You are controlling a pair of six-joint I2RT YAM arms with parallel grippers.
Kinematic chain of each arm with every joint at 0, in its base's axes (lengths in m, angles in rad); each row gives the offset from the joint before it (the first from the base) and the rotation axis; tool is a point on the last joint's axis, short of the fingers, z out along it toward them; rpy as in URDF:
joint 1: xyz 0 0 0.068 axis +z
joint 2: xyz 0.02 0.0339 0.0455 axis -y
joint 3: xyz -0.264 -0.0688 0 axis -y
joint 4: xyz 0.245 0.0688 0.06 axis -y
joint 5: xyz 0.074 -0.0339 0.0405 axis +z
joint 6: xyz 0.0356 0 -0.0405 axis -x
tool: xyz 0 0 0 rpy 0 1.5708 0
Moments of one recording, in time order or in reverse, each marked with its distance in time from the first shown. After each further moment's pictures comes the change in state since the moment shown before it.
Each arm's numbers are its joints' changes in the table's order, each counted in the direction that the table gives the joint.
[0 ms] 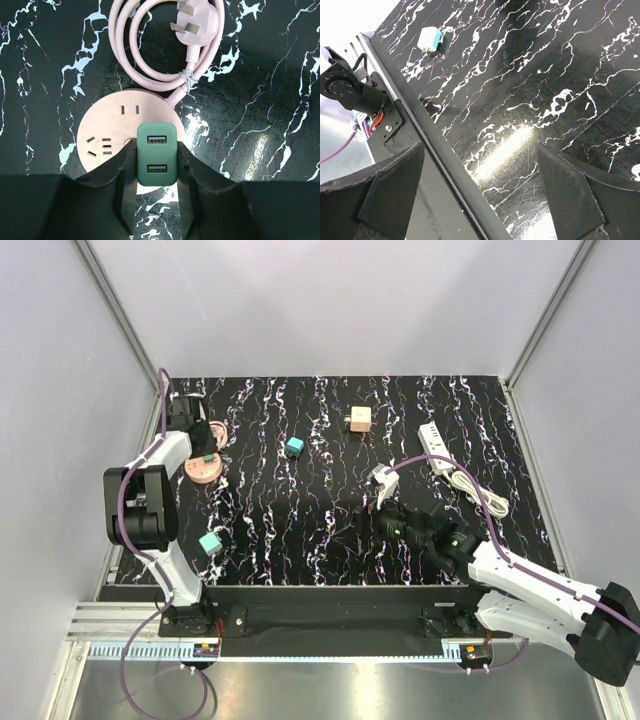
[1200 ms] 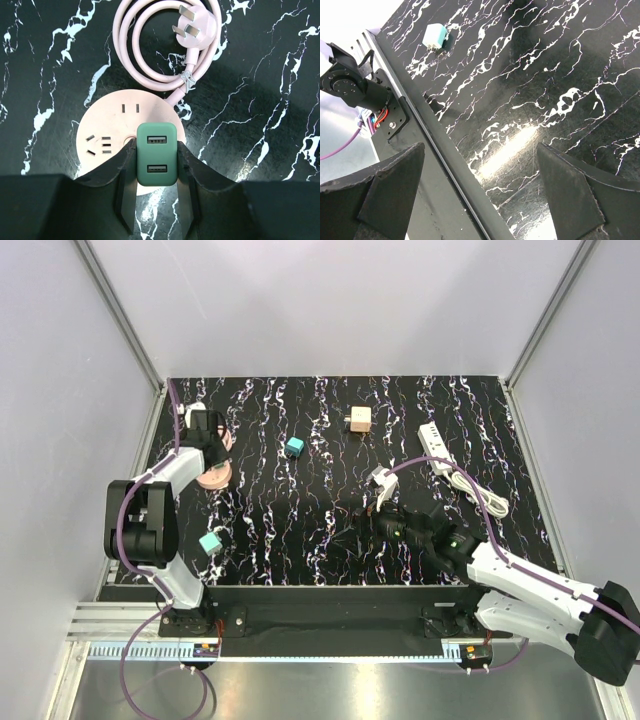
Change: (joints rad) left arm -0.109 0.128 -0.192 0.133 0.164 0.199; right arm 0.000 -0.005 -0.021 0.032 0.026 -0.009
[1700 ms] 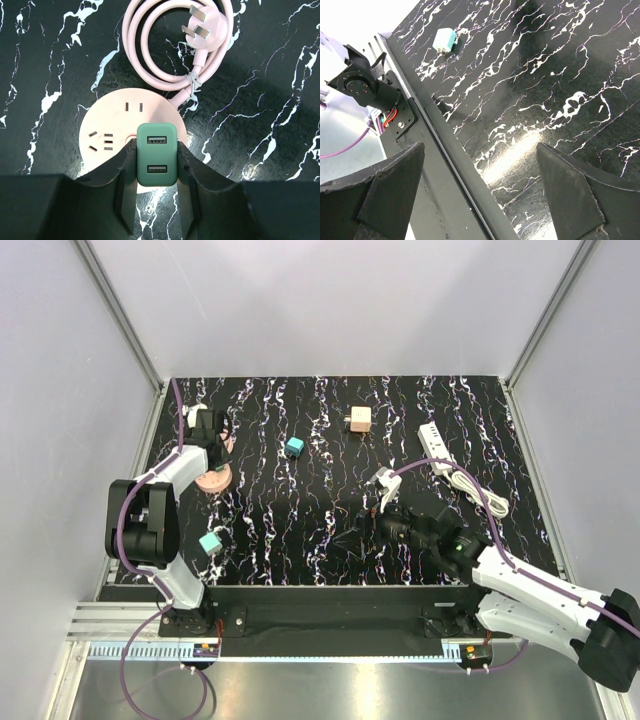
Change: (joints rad) left arm -0.036 0.002 0.023 -0.080 0.089 0.050; right arm 0.000 0.051 -0.014 0.000 0.019 -0.008
